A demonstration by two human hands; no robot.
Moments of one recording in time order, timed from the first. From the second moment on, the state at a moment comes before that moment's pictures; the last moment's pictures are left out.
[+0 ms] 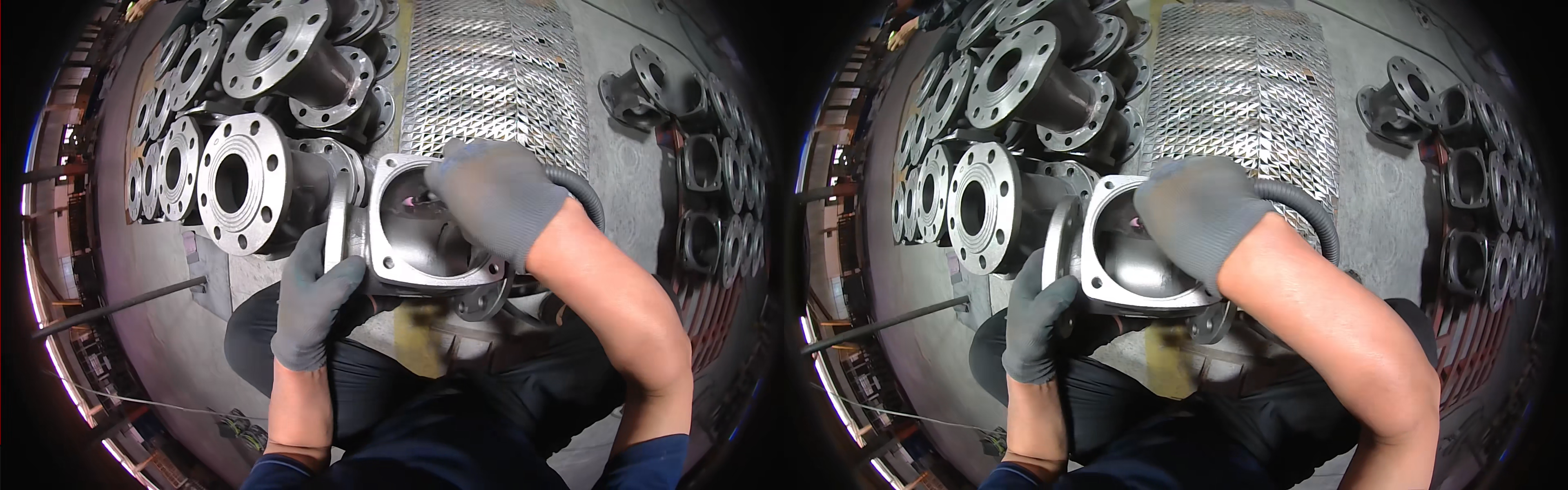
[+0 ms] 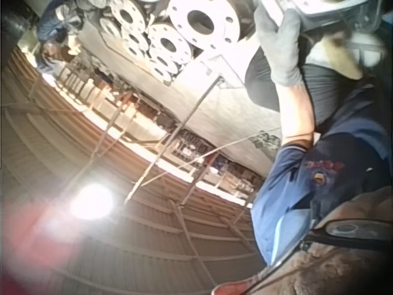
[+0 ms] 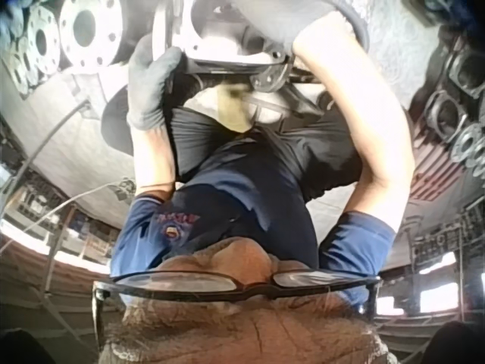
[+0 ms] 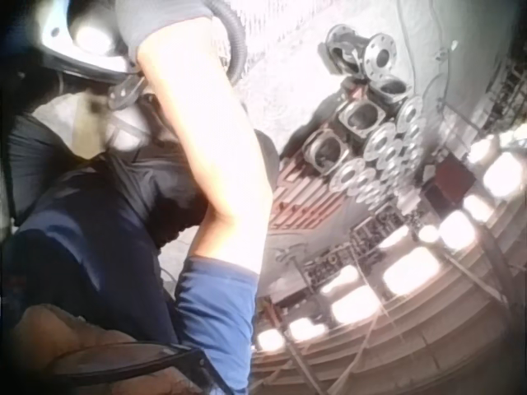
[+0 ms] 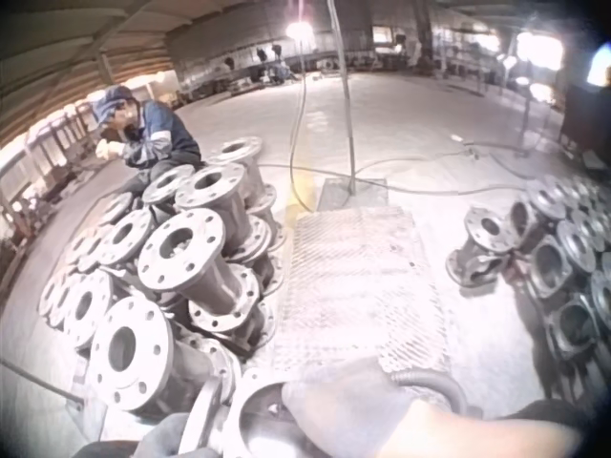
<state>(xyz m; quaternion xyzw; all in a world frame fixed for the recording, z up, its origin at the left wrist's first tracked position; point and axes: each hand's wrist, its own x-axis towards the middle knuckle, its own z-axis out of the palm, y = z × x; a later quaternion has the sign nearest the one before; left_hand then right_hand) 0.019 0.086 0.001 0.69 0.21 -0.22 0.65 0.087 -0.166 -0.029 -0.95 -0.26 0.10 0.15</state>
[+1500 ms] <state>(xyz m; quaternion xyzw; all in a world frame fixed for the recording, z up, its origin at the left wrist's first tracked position) -0.076 0.051 -0.035 0.89 -0.17 -0.07 0.43 -0.009 -0.198 0.130 -0.91 -0.27 0.30 0.01</state>
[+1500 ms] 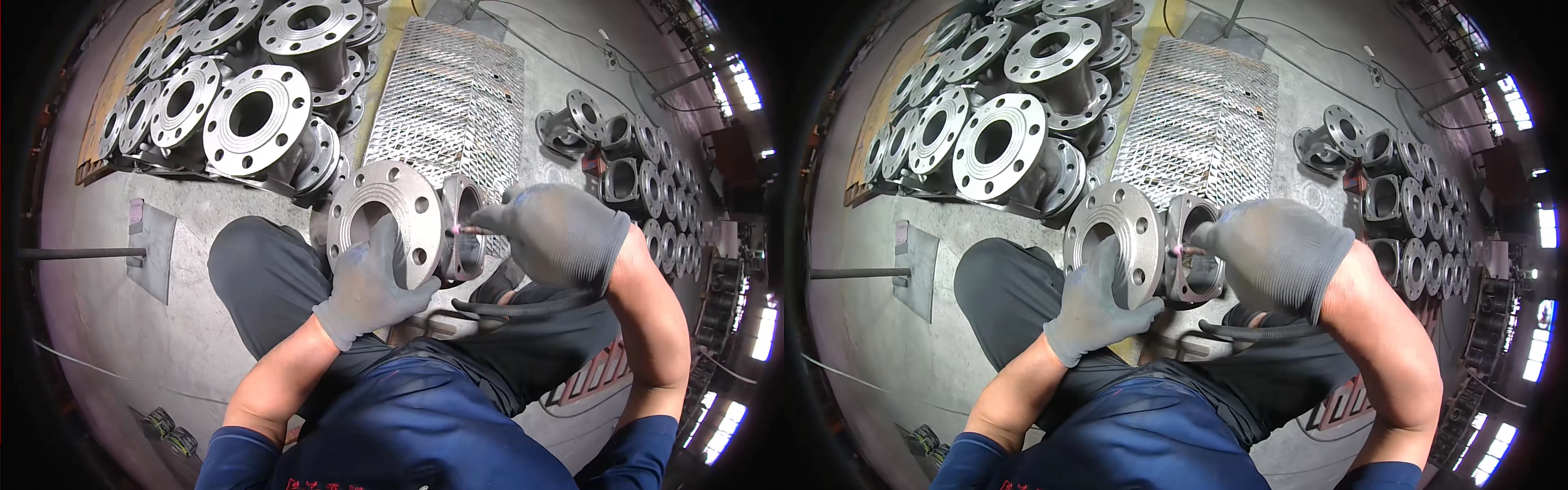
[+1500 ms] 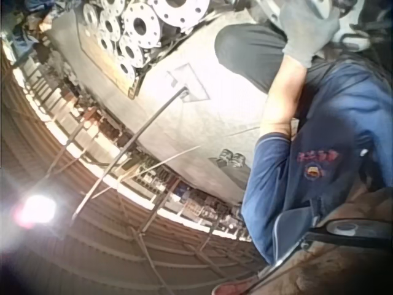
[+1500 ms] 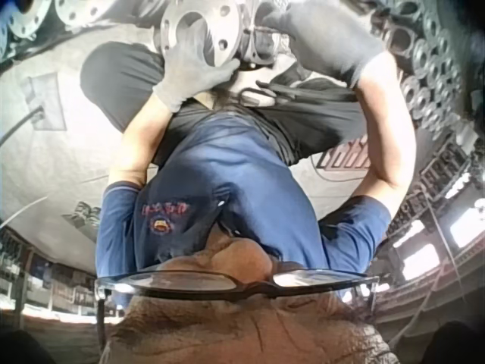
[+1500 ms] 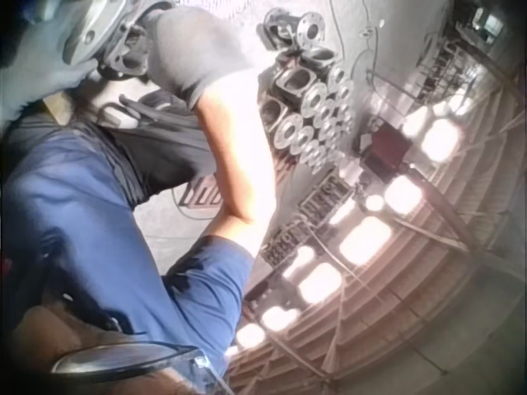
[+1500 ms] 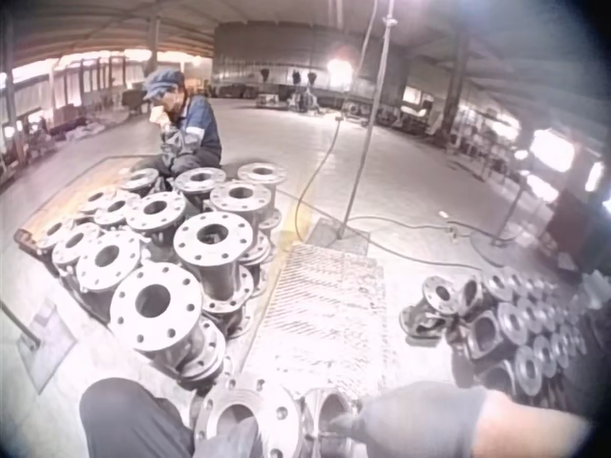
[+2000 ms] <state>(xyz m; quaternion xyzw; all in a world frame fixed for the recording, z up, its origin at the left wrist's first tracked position) -0.076 0.050 -0.037 0.89 -0.17 -0.06 0.42 -0.026 -0.183 0.134 -0.90 -0.34 0.27 -0.04</state>
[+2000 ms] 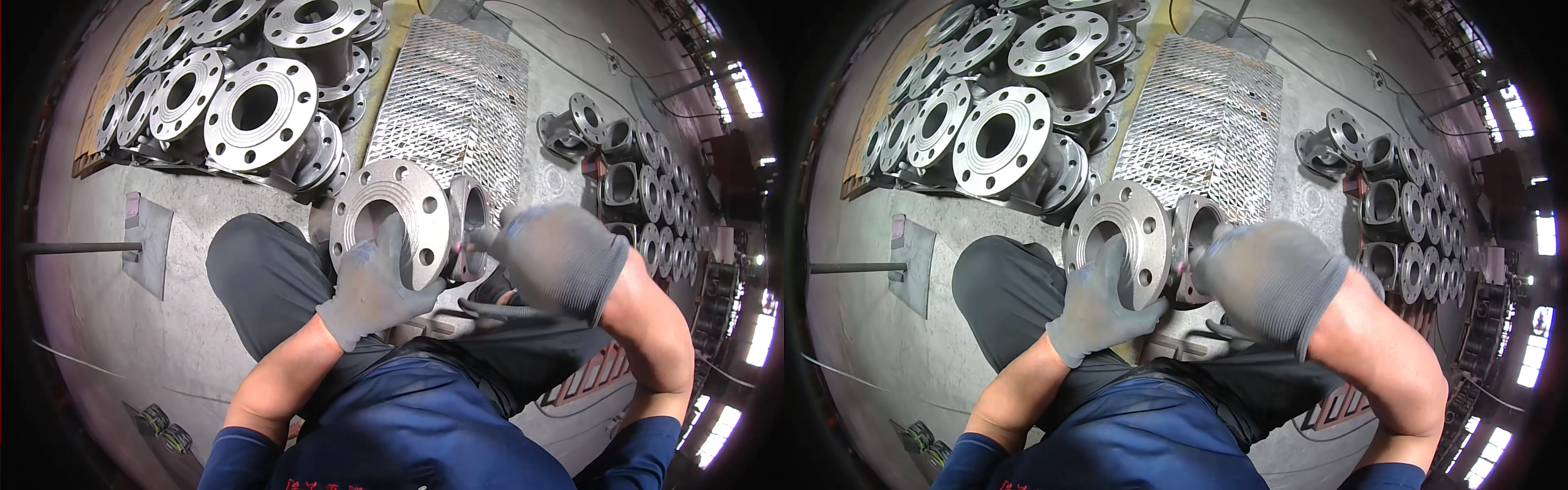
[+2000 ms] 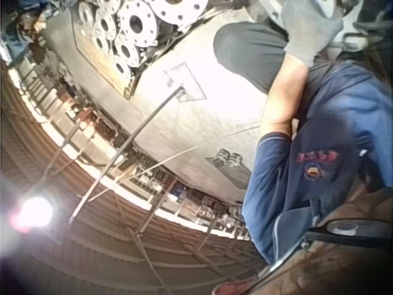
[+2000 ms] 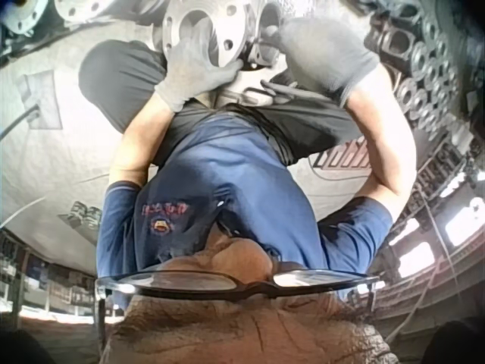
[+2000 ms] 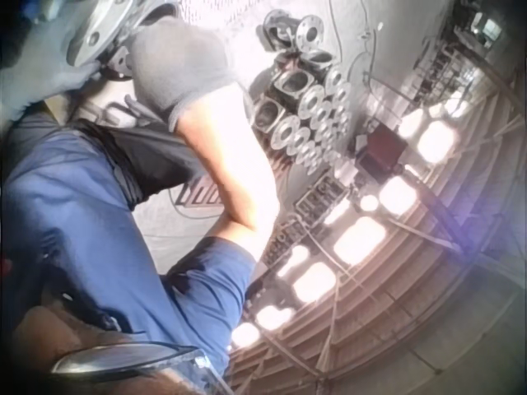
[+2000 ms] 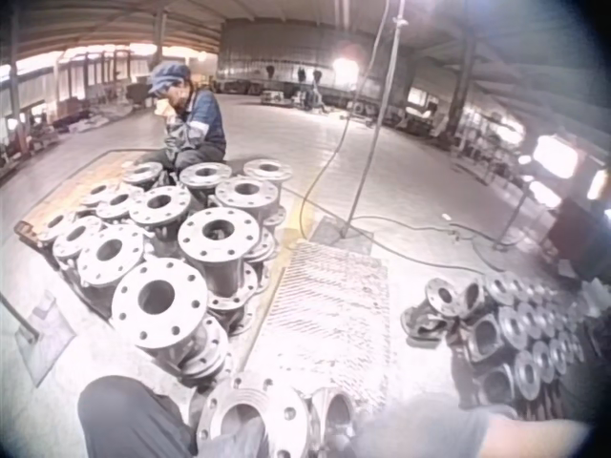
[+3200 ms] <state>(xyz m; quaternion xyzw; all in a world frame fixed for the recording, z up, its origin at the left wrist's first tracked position) -0.072 0.048 -0.033 0.88 -0.14 -0.08 0.45 -0.025 -0.185 0.131 -0.91 -0.33 0.25 -0.01</state>
